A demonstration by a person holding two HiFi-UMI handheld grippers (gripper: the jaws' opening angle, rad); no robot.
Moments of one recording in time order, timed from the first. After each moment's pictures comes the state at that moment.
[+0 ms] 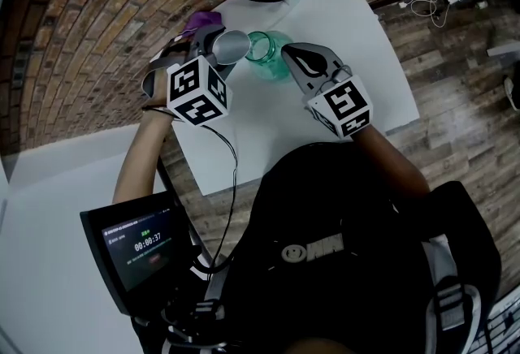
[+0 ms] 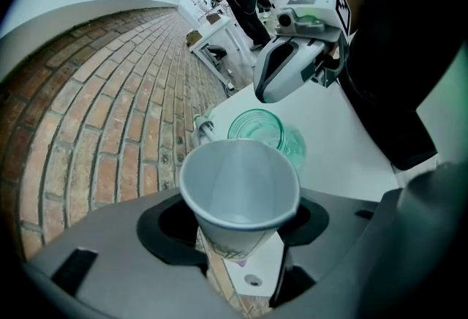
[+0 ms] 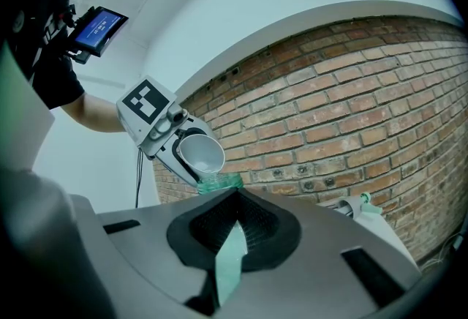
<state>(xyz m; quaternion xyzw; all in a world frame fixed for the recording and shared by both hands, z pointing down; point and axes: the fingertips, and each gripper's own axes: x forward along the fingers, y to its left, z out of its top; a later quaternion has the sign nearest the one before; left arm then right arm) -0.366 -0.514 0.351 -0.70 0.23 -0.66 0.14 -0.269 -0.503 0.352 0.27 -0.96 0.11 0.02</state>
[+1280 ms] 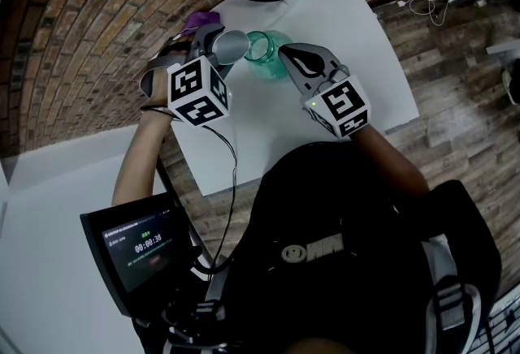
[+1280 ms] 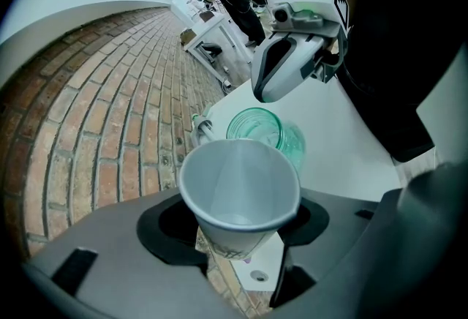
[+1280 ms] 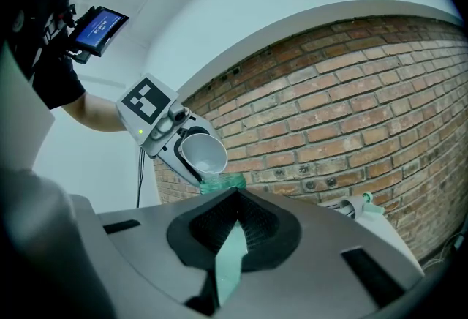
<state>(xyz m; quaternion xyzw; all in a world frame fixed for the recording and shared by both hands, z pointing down) -0.366 -0.513 0.351 -0.69 0.21 -0.68 0.16 -0.273 -0.500 0.351 0.27 -0.96 0.11 0.02</state>
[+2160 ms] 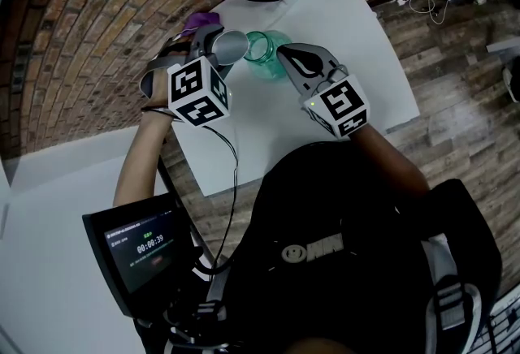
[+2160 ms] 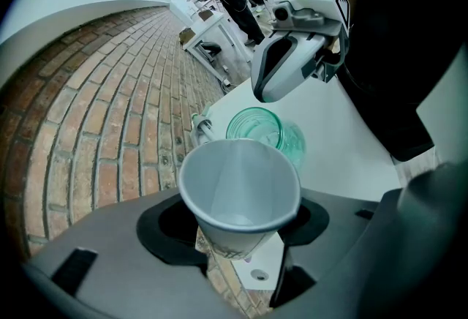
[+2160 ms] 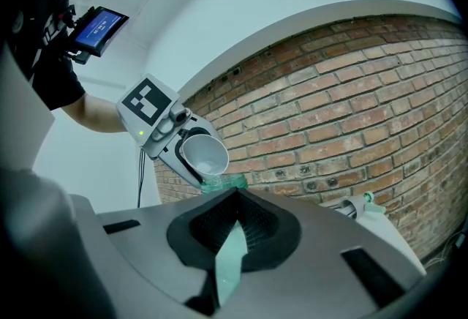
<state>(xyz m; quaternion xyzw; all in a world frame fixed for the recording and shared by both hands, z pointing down) -0.367 -0.513 0.351 -0.69 0.21 -0.68 0.16 -0.275 -0.499 0.350 0.27 -0.96 0.11 0.02</state>
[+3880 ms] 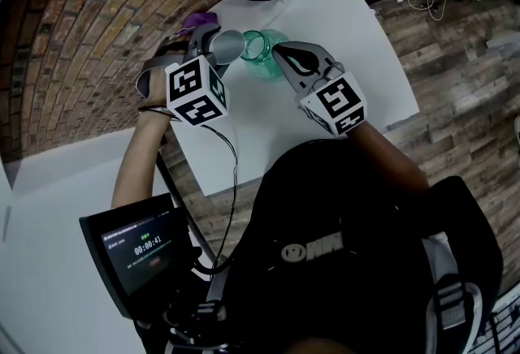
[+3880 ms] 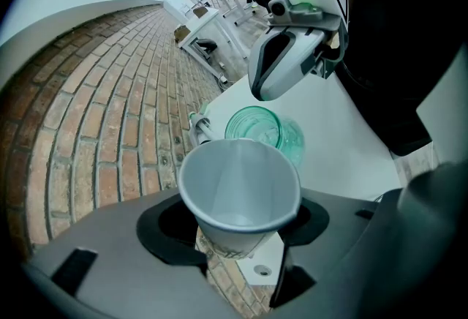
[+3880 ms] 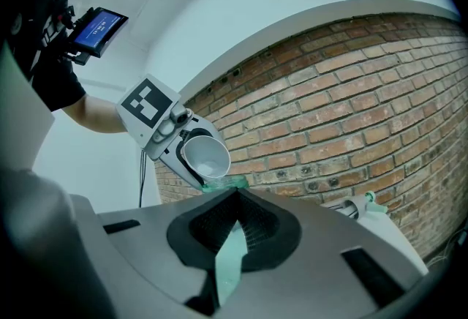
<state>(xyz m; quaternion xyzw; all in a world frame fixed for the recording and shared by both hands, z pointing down) -0.365 -0.513 0.350 -0.67 0.20 -0.69 0.16 -0.275 -0.497 0.347 0.26 -0.96 0.12 0.01</state>
